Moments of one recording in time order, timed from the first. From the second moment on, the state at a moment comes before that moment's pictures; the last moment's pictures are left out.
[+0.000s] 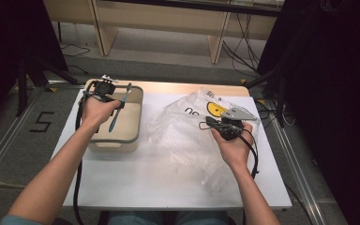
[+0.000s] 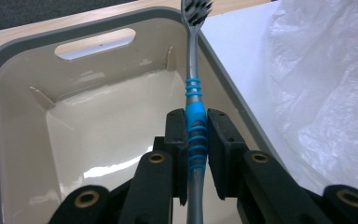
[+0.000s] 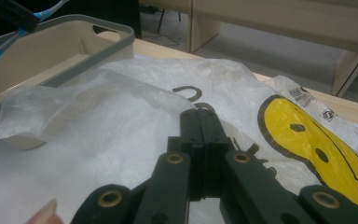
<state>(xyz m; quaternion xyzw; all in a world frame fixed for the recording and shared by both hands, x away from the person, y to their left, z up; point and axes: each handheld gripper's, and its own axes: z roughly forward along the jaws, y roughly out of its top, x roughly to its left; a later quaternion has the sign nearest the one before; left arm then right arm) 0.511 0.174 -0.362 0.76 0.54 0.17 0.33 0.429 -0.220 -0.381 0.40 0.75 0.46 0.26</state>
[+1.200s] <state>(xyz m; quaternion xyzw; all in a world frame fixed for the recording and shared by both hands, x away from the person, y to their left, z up) 0.472 0.131 -0.349 0.79 0.47 0.17 0.36 0.429 -0.218 -0.382 0.40 0.75 0.46 0.26</state>
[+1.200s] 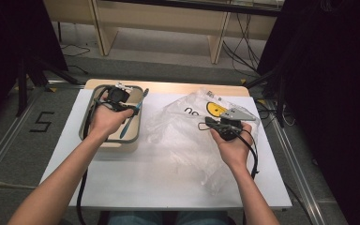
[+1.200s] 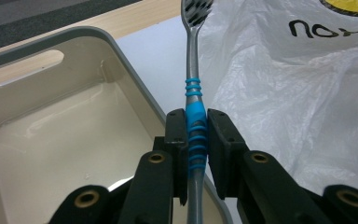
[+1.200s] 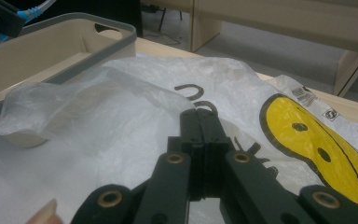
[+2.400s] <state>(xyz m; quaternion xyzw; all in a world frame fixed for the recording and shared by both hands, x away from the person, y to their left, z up) 0.434 0.093 -0.346 0.82 0.40 0.15 0.39 0.429 -0.219 -0.382 0.40 0.75 0.46 0.26</state>
